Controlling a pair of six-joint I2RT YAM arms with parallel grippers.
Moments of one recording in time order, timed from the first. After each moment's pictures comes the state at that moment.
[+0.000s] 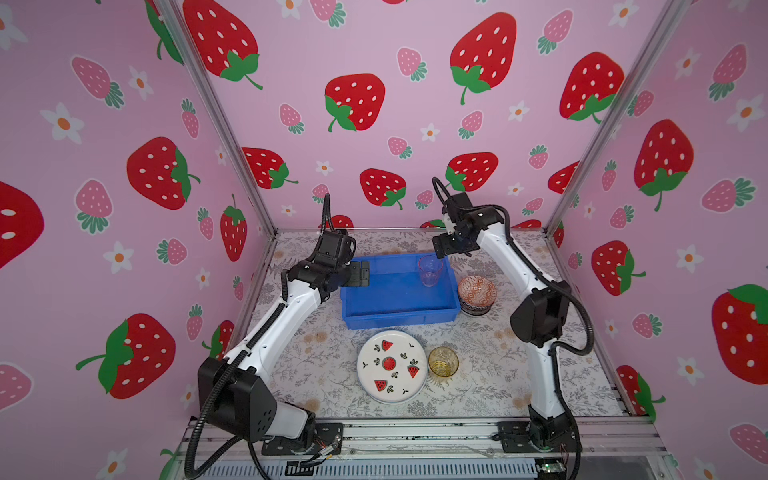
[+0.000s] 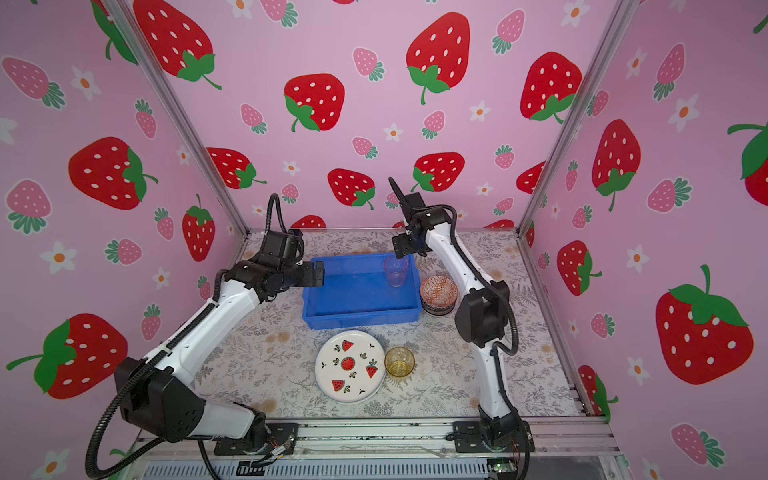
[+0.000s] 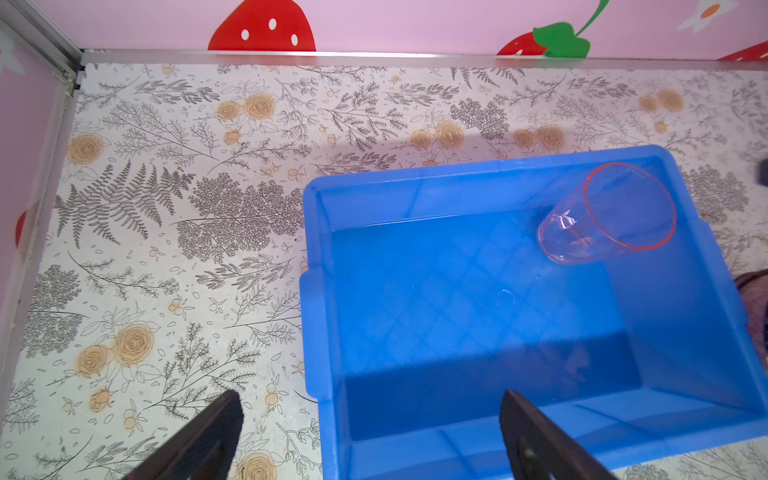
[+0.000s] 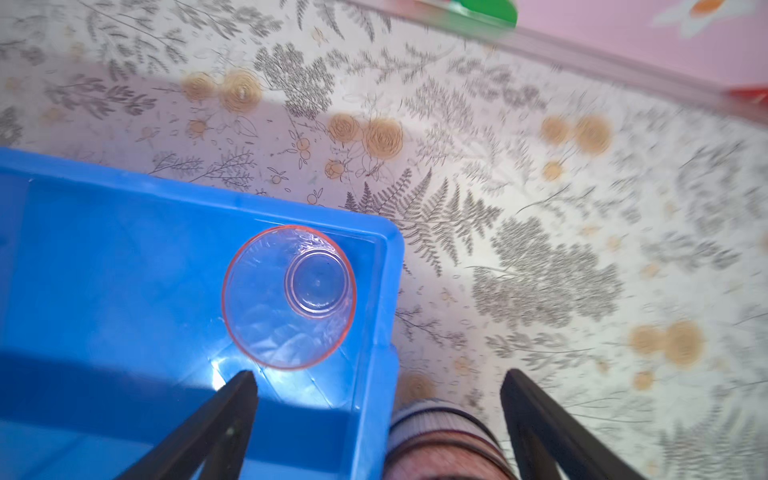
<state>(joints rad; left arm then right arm) -0.33 1.43 1.34 -0.75 -0.13 -0.25 0.53 2.15 2.30 -1.18 0.12 0.11</state>
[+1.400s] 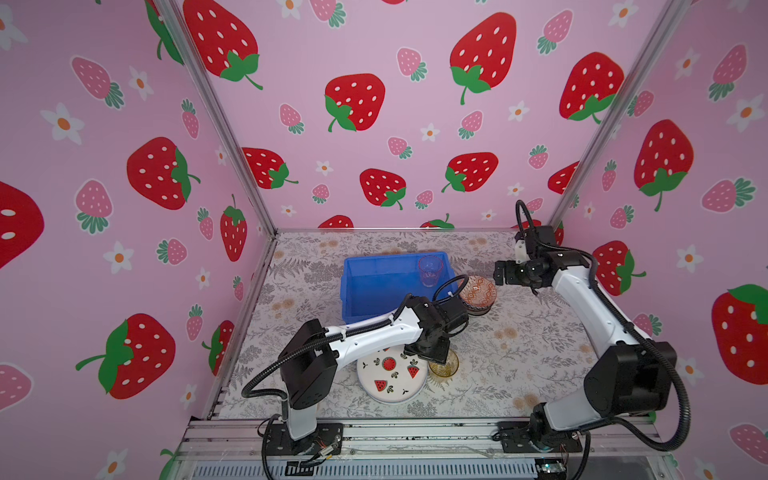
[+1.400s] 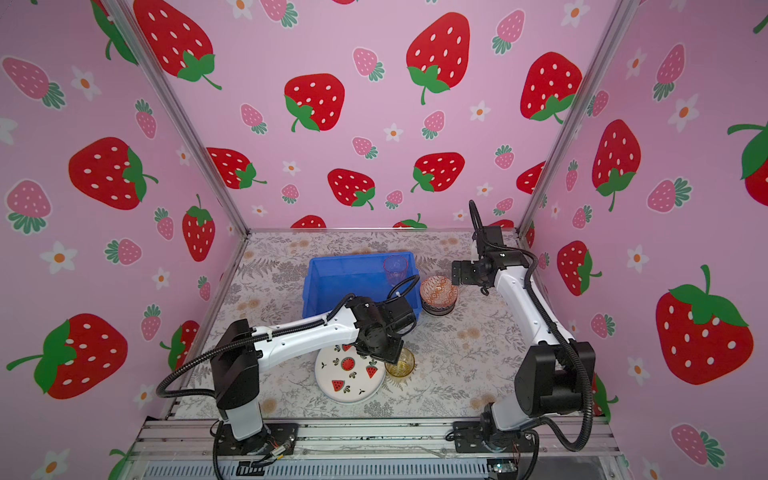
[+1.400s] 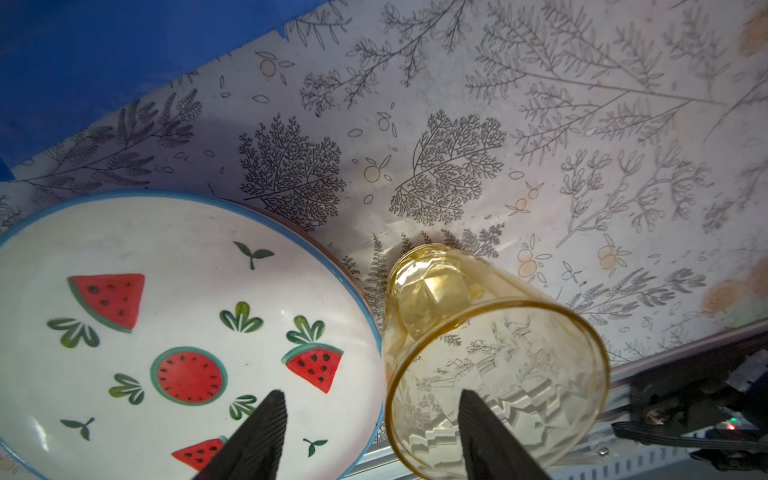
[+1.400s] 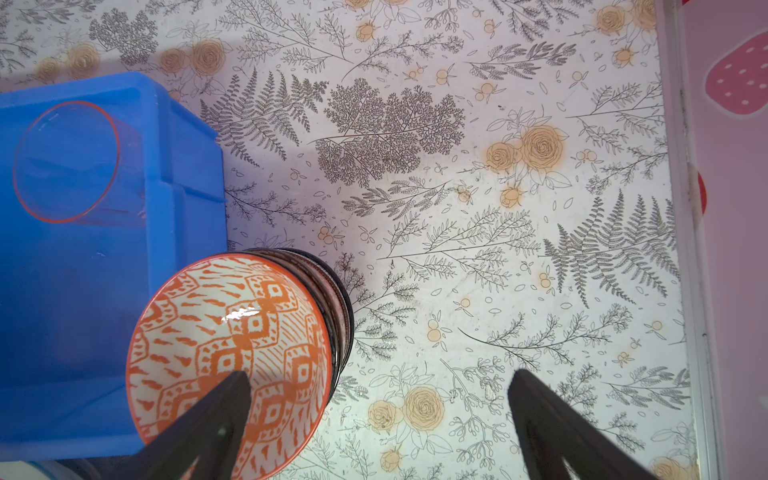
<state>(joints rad) -1.06 1.84 1.52 -1.08 -0.02 -0.74 0.19 1.52 1.36 -0.86 0.00 0.09</state>
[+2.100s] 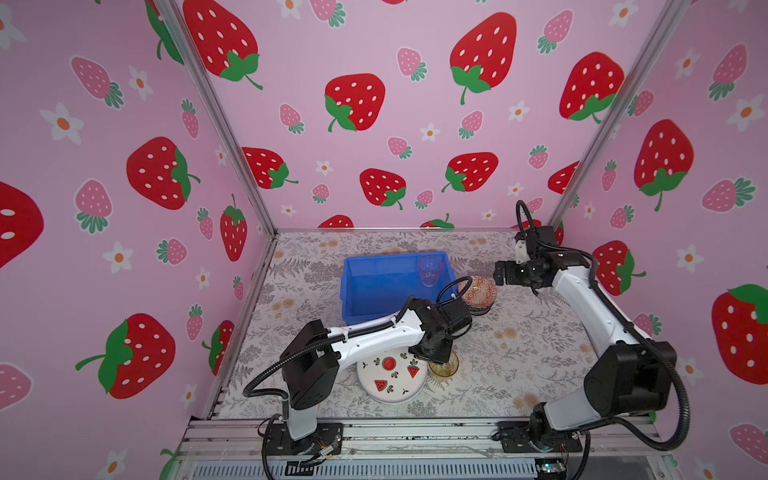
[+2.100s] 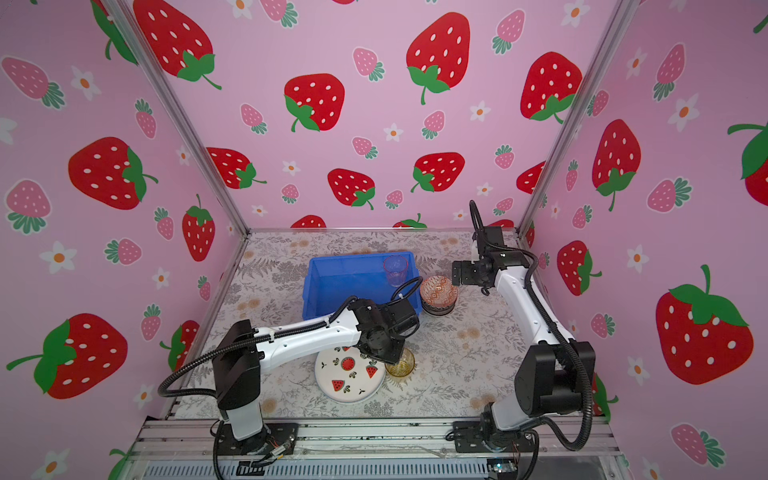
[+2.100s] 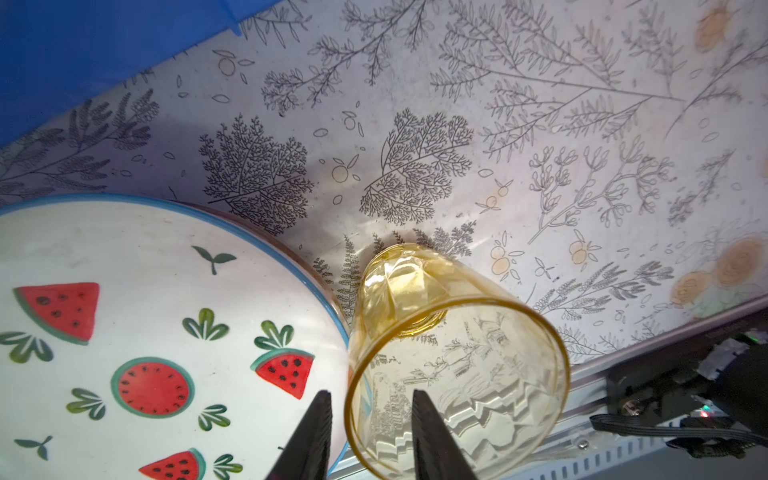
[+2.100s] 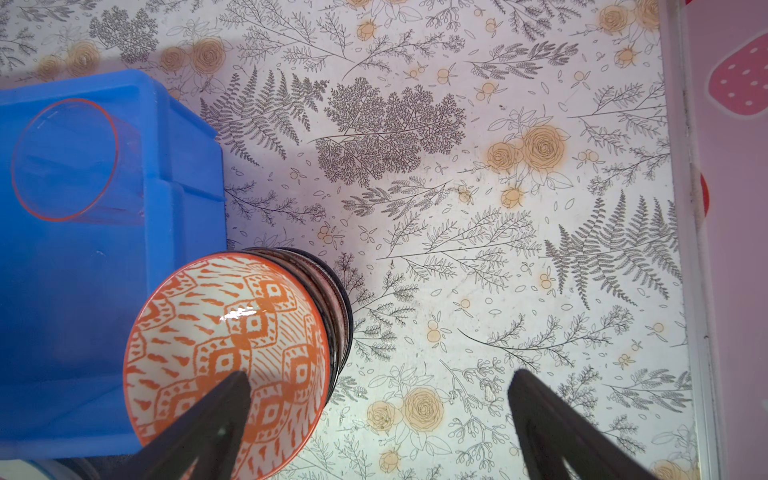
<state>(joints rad) -1.08 1.85 1.52 -1.05 0.01 -0.75 0.19 1.52 1.36 -0.85 -0.01 0.09</state>
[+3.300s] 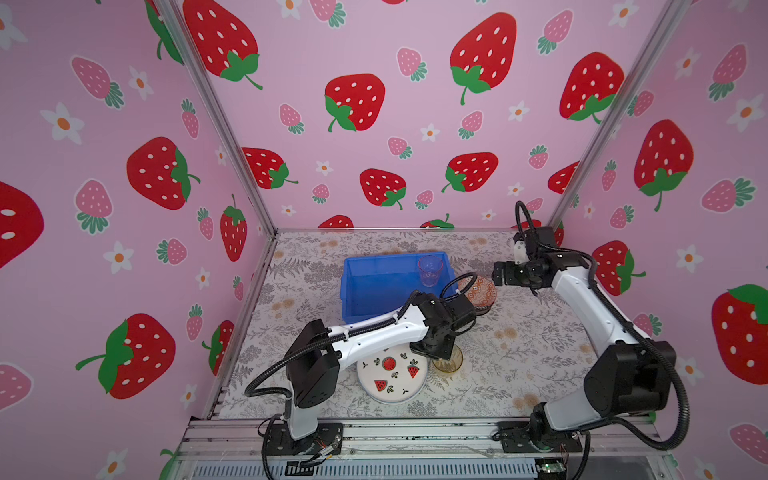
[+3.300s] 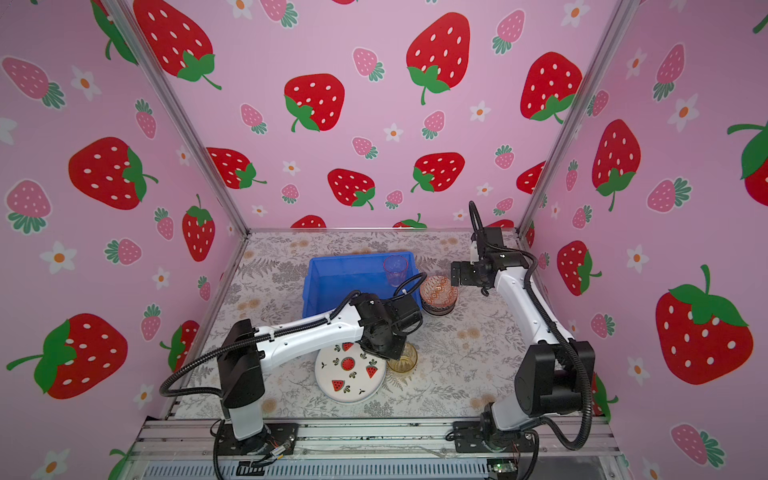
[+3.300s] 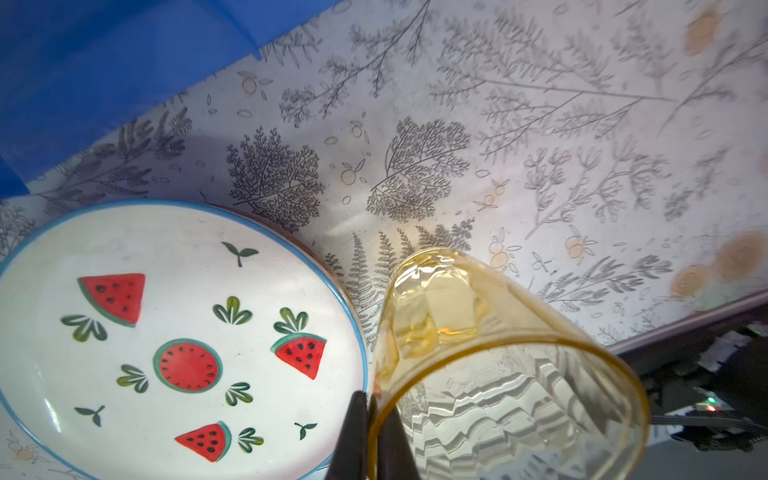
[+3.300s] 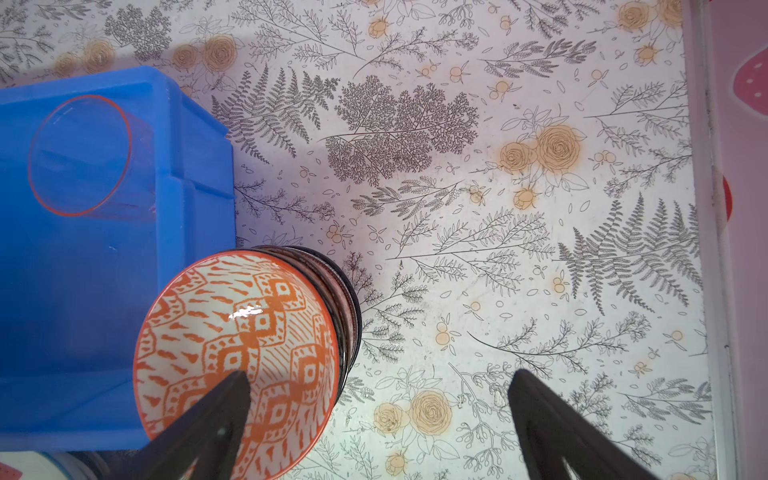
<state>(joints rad) -1.08 1.87 1.66 -1.17 -0.02 -0.72 0.19 1.52 1.35 -0.84 -0.04 0.09</state>
